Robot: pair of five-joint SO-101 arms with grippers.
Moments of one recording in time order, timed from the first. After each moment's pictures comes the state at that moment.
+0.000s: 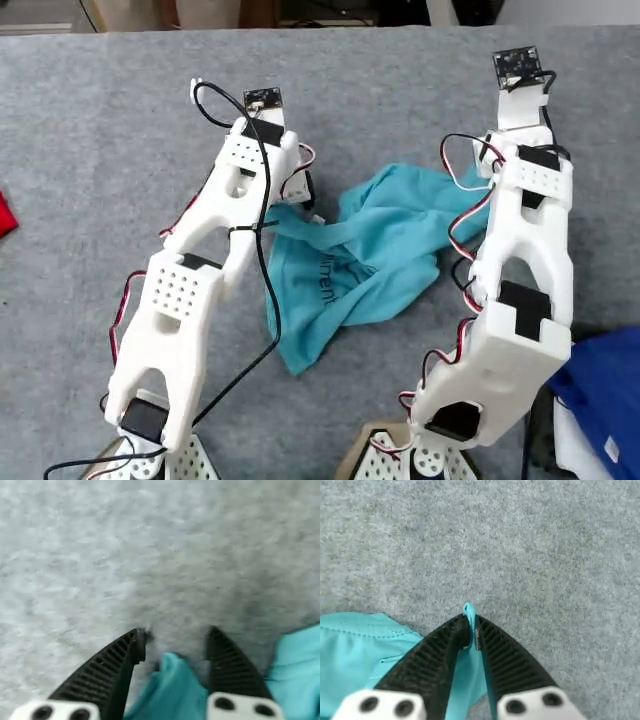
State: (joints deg) left arm 16.4 53.5 -46.0 80.5 18.3; right arm 16.6 20.0 3.8 33.7 19.0
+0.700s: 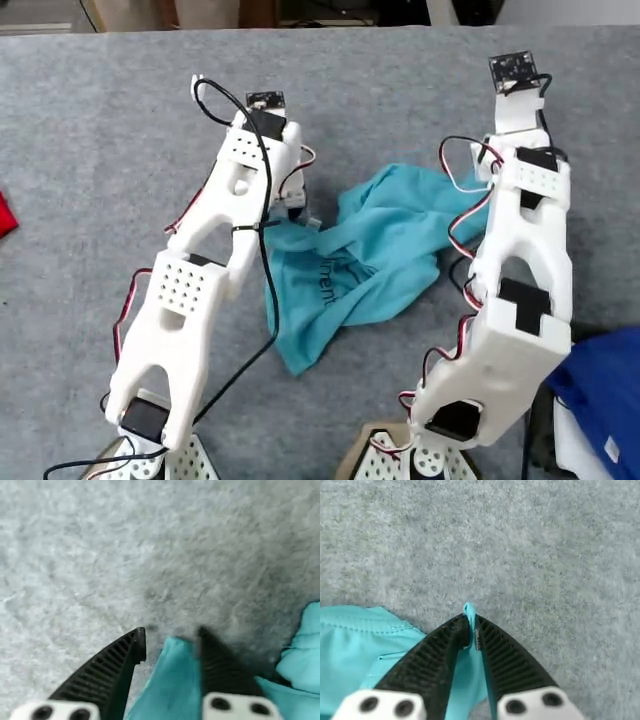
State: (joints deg) left arm 15.8 55.5 -55.3 95.2 17.2; right arm 16.6 21.8 3.8 33.7 19.9
